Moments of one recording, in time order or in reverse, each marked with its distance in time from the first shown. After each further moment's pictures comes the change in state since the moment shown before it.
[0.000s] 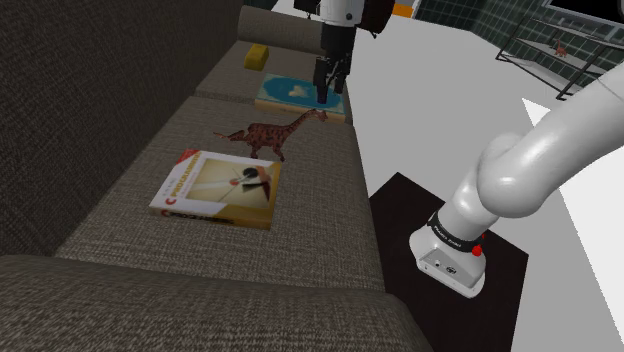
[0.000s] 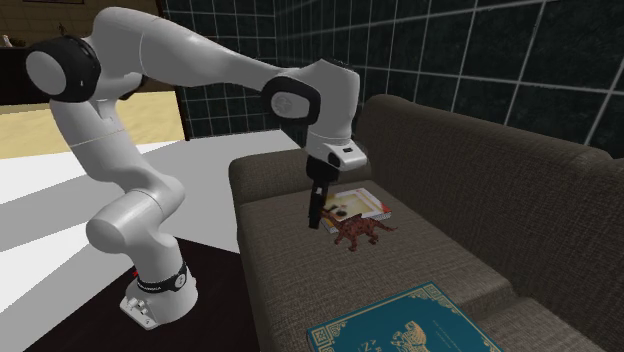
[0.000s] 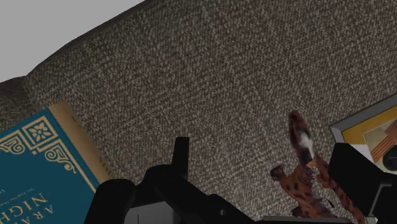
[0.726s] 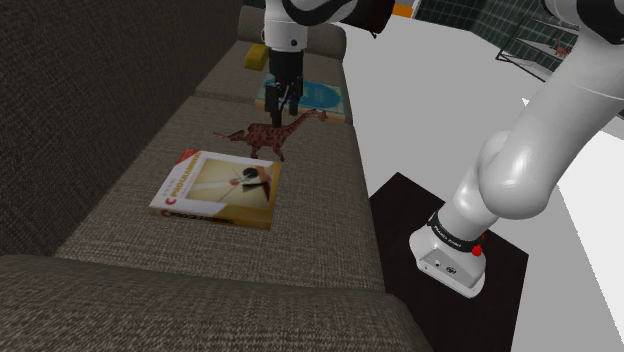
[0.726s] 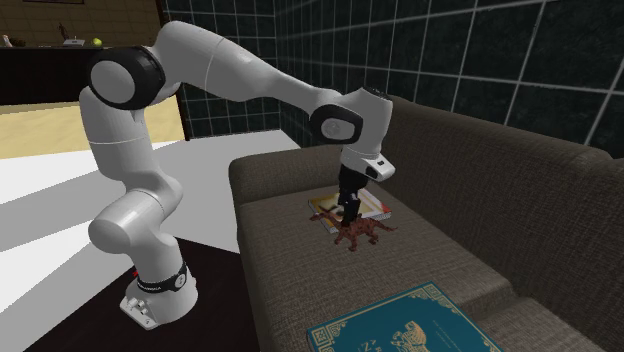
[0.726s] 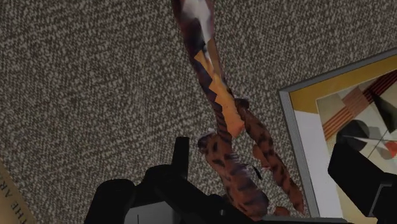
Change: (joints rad) arm 0.081 0.290 0.080 0.172 0.048 0.092 -0.011
